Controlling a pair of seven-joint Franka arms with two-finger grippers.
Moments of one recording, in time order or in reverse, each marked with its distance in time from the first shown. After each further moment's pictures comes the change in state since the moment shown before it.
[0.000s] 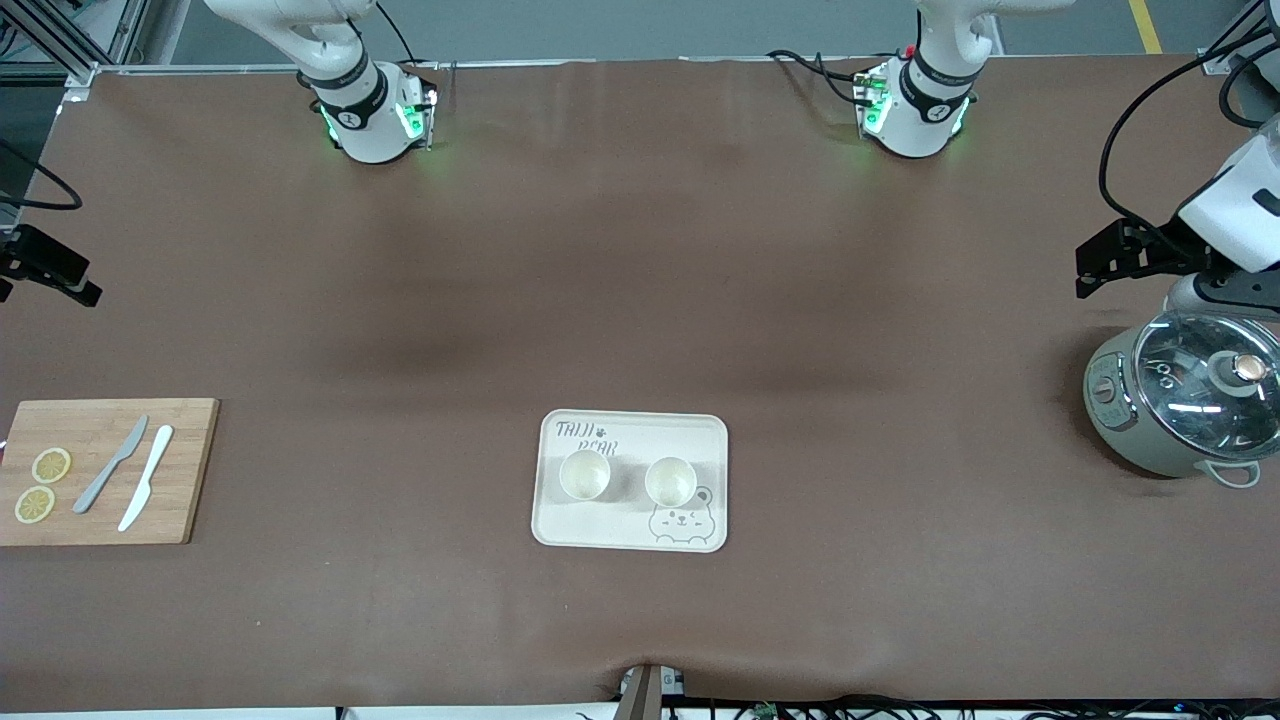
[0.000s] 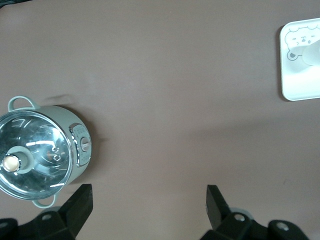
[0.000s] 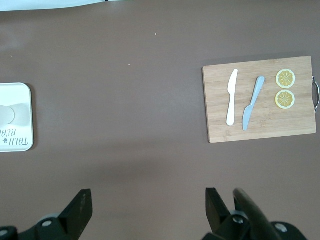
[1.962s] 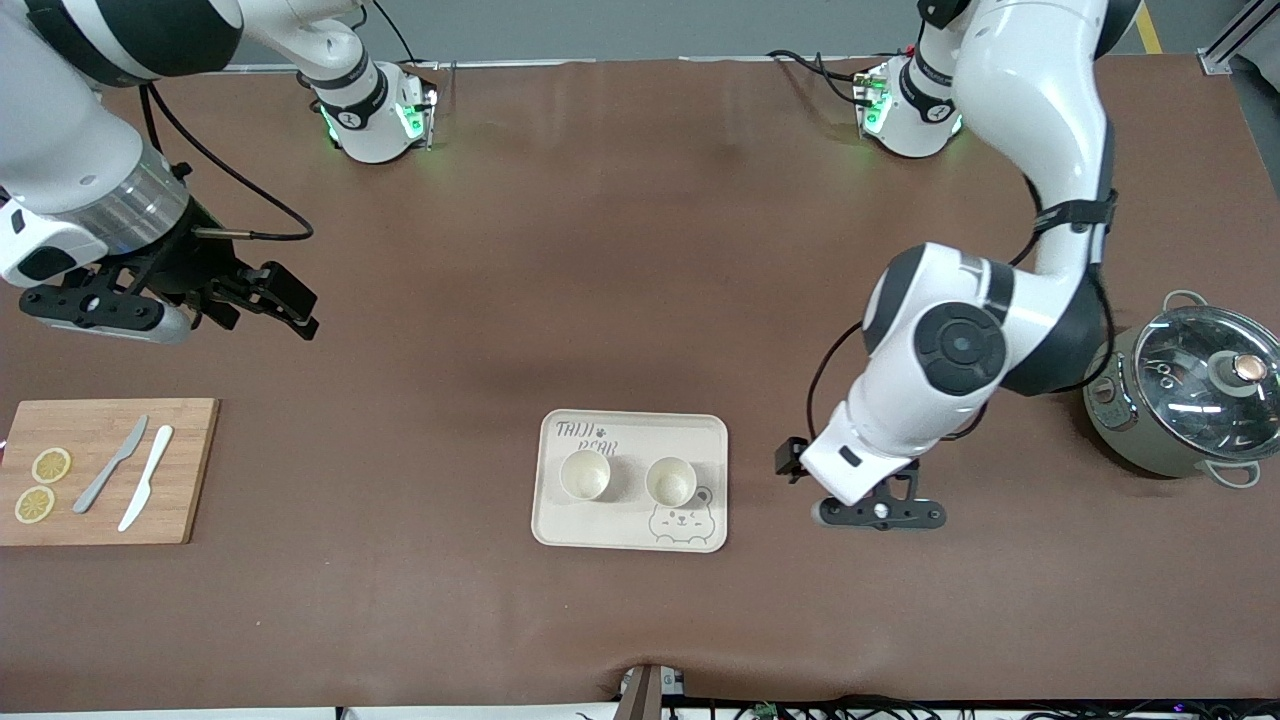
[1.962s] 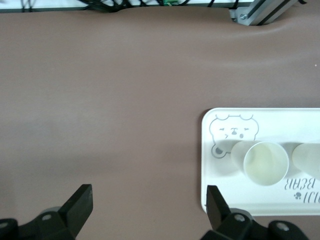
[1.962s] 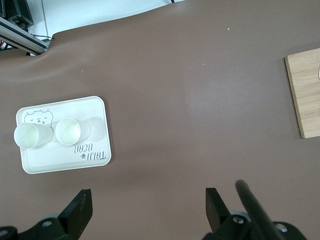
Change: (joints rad) left arm -0.354 0.668 0.048 0.419 -0.040 0.364 -0.434; right arm 0.316 0.073 0.018 0.013 0.032 0.119 0.441
